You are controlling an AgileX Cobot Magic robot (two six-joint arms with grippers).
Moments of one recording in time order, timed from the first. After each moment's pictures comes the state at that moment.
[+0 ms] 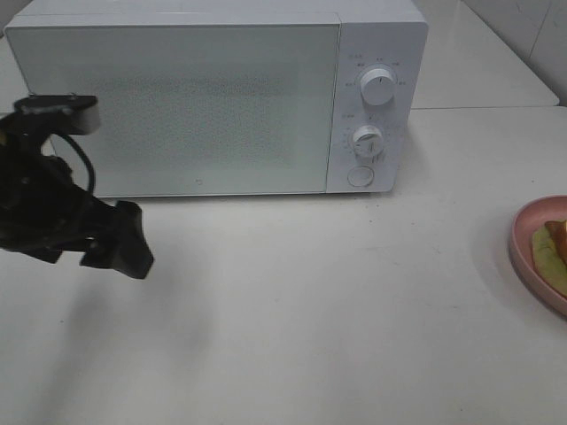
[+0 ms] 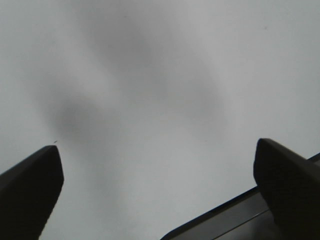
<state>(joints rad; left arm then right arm) -0.42 1.48 -0.84 -0.28 0.72 0.11 0.00 0.00 -0.50 -0.05 1.00 0.05</state>
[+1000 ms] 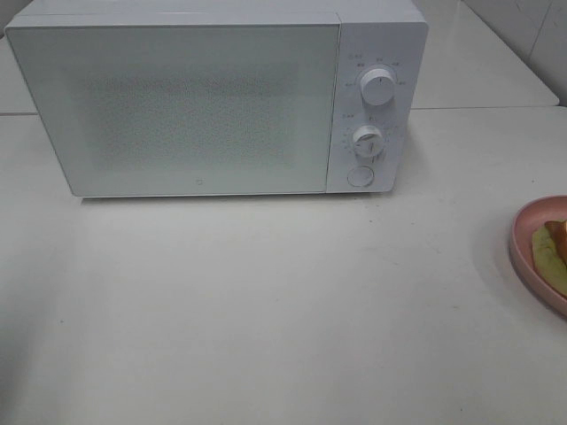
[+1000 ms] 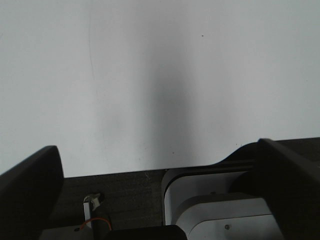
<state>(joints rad) 0.00 0.82 -0.63 -0.11 1.08 0.08 0.00 0.00 -0.50 -0.05 1.00 0.05</state>
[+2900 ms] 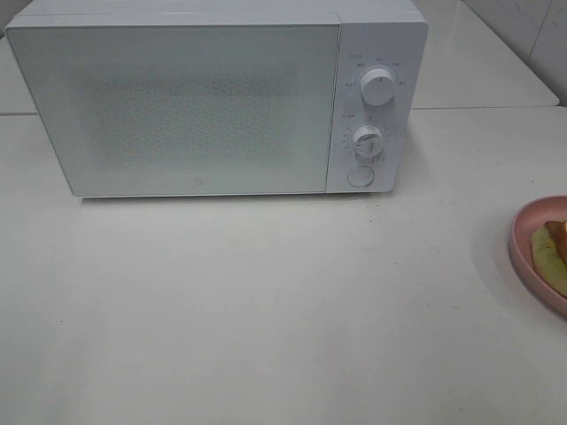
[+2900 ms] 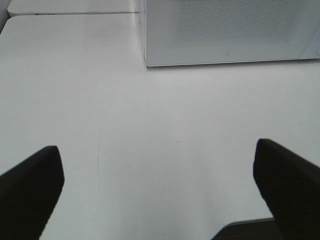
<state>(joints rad) 0.00 0.00 -0.52 -0.15 1.08 0.08 0.00 0.00 -0.50 -0.05 1.00 0.05</state>
